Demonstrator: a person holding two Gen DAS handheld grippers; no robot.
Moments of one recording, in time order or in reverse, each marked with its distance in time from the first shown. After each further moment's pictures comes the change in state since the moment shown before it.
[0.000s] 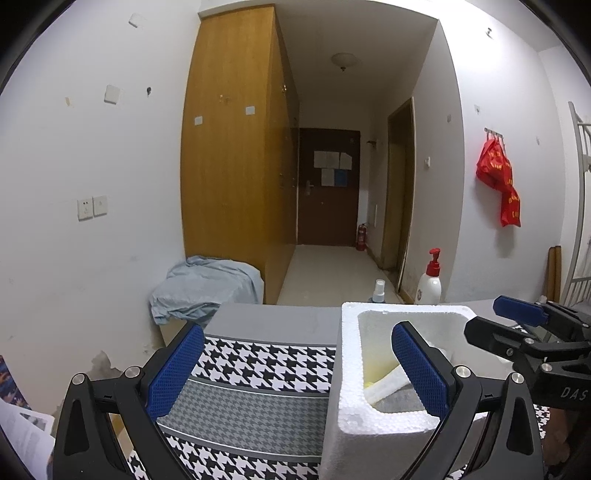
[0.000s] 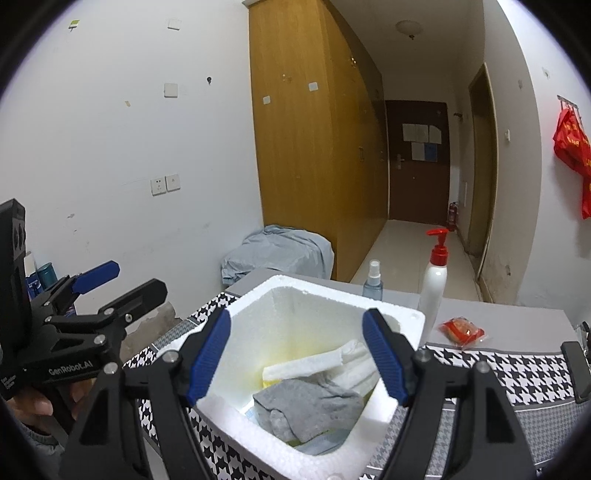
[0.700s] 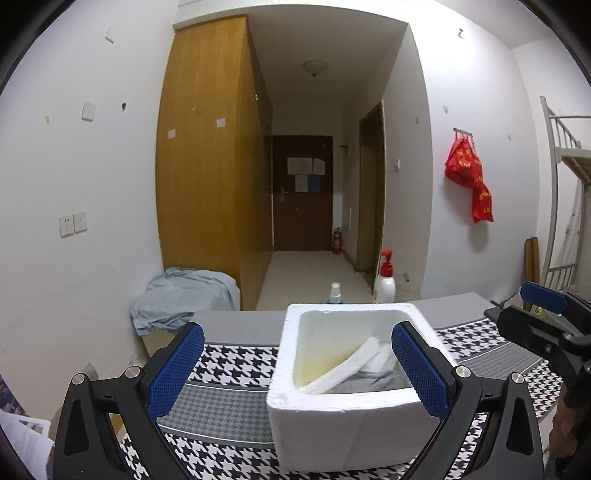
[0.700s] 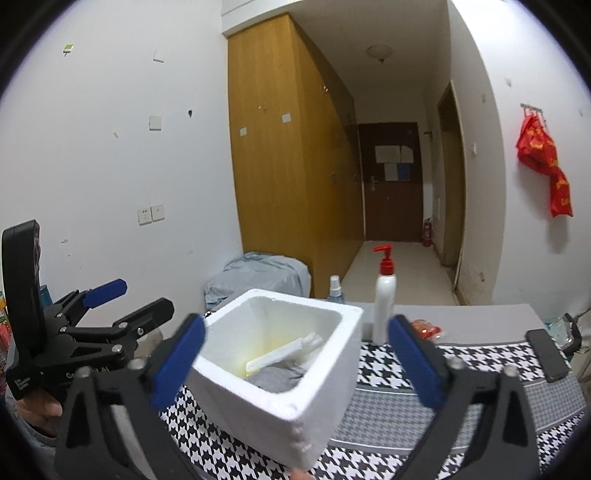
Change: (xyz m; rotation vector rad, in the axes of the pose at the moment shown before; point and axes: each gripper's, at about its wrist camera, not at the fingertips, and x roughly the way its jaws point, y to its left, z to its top) left arm -0.043 -0.039 0.004 0.045 -0.034 -0.094; right arm -0.082 -0.015 -0.013 0.040 -0.122 -0.096
